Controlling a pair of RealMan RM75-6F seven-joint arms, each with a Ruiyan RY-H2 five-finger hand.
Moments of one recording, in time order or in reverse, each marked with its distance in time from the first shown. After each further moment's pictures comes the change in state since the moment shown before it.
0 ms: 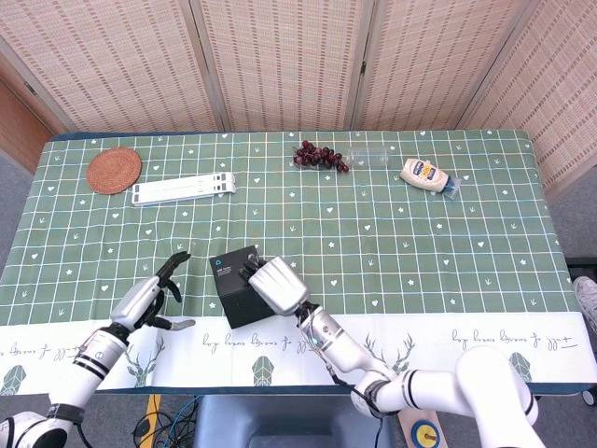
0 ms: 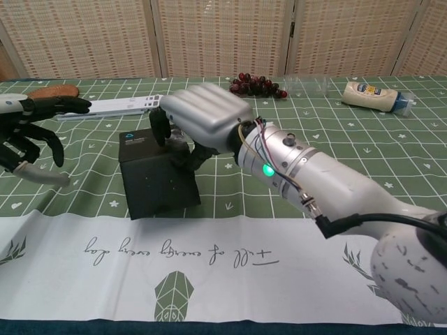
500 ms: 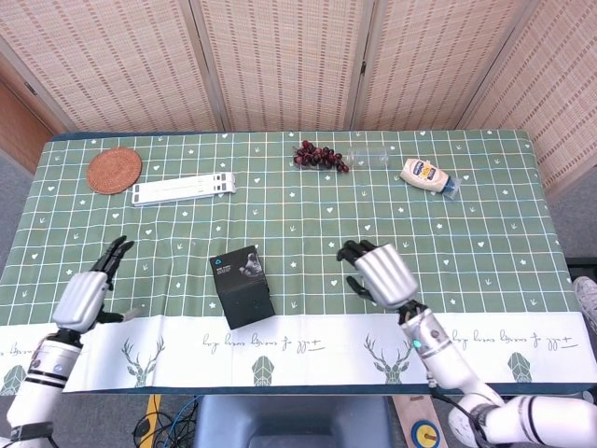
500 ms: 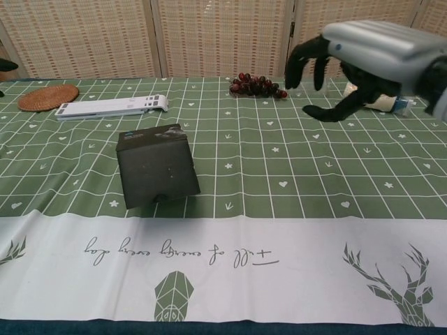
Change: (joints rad) left arm 0.129 0.057 0.022 0.037 0.019 0.284 0.336; right arm -0.318 0.549 -0.112 -0.503 -0.011 0.176 0.054
